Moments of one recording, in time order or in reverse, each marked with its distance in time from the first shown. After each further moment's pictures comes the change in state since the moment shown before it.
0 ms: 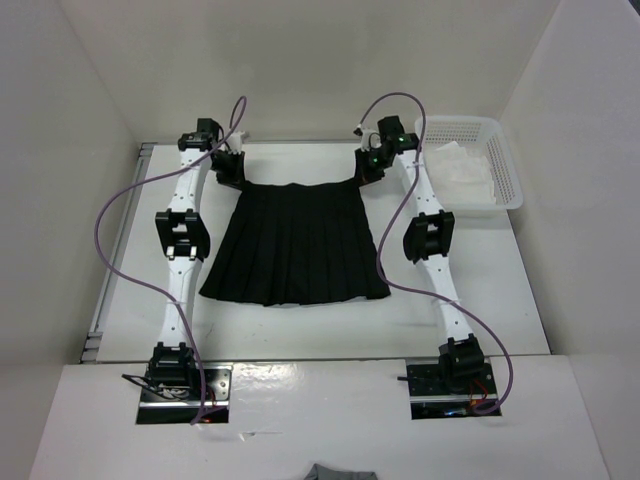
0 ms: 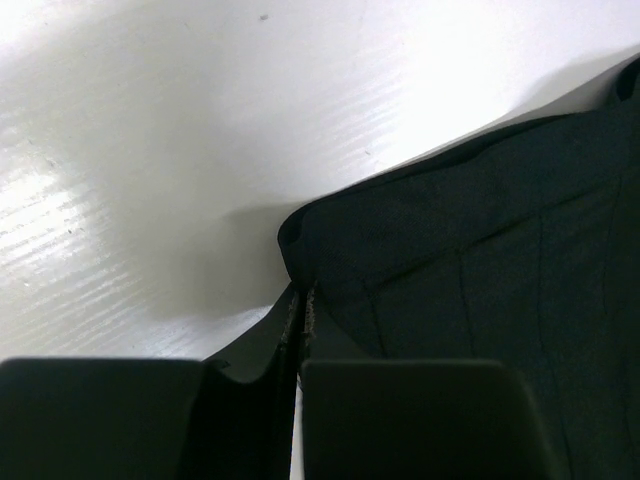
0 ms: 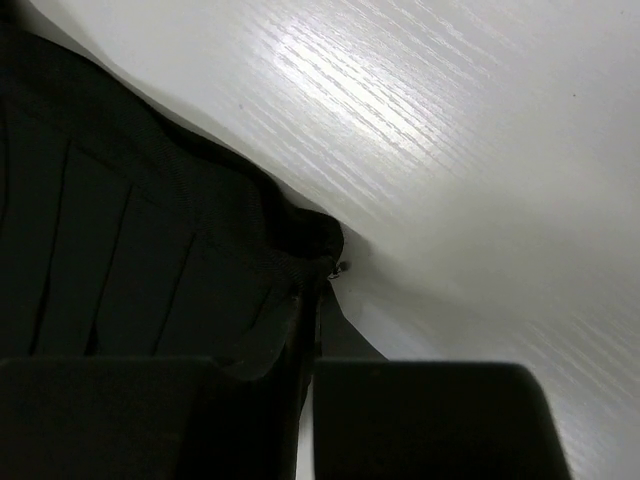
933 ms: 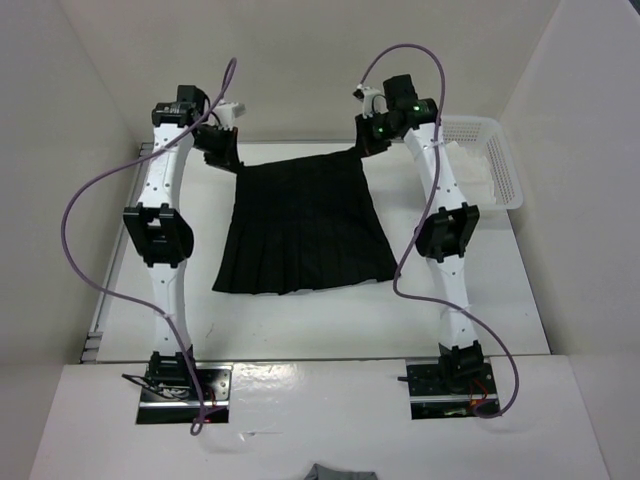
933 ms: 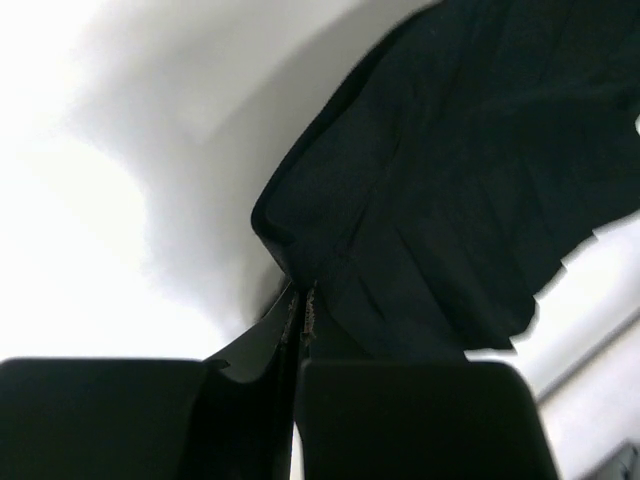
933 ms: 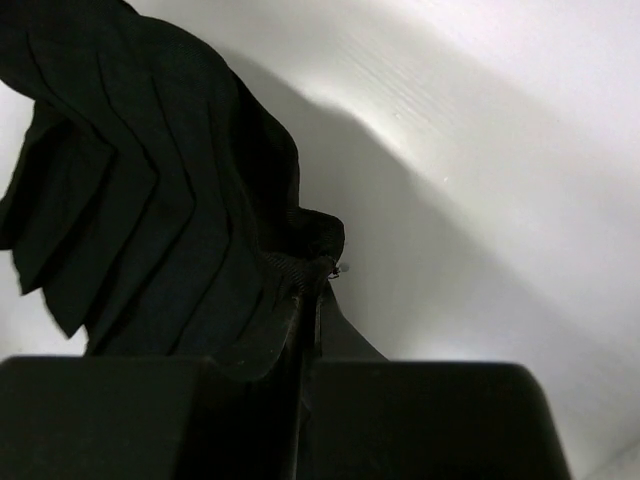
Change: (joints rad) left arm -0.024 -0.499 -0.356 -0.105 0.053 0.045; right arm 0.051 -0.454 -0.234 -0.065 0.060 -0.027
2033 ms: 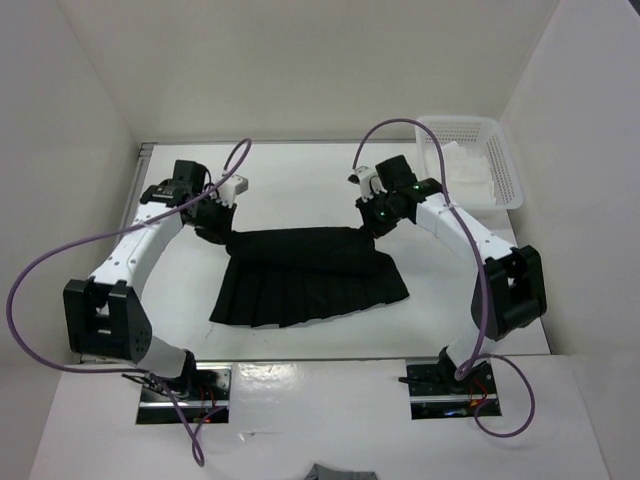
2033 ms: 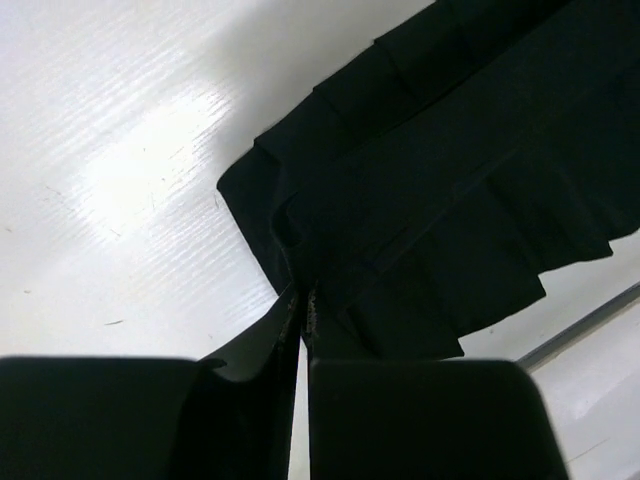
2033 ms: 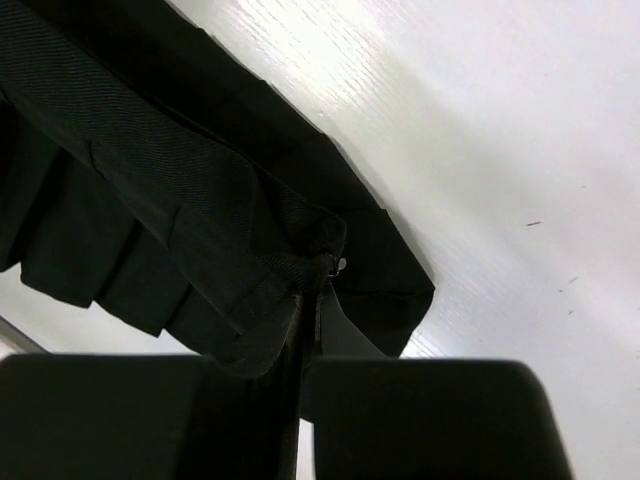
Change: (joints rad) left arm -0.086 -0.896 -1.366 0.455 -0.209 0.071; right arm 0.157 -0.891 -1.535 0.505 0.230 -0.030
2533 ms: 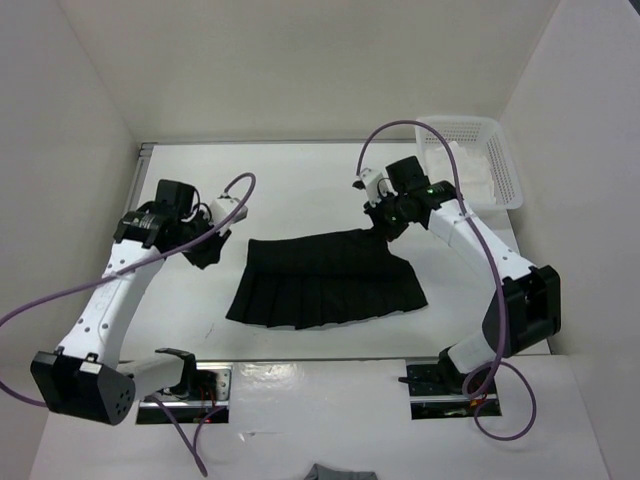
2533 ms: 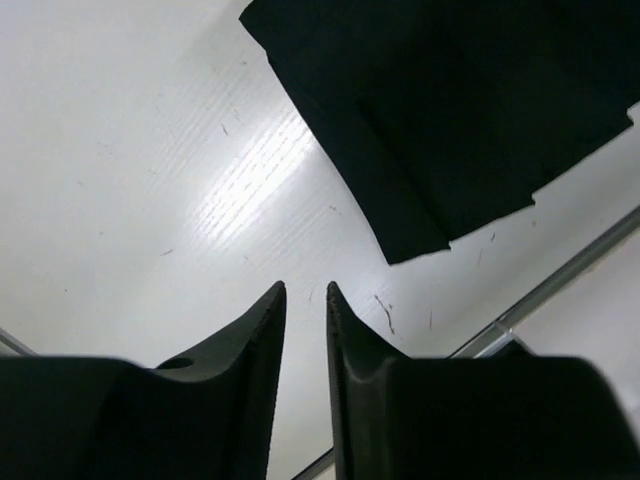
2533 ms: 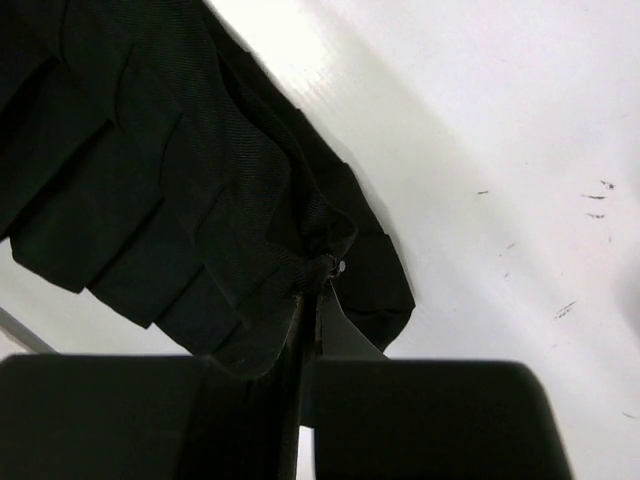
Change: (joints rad) left arm -0.056 -0.327 -0.079 -0.166 -0.064 0.245; right arm -0.003 -0.129 -0.023 -0.077 0.019 -0.173
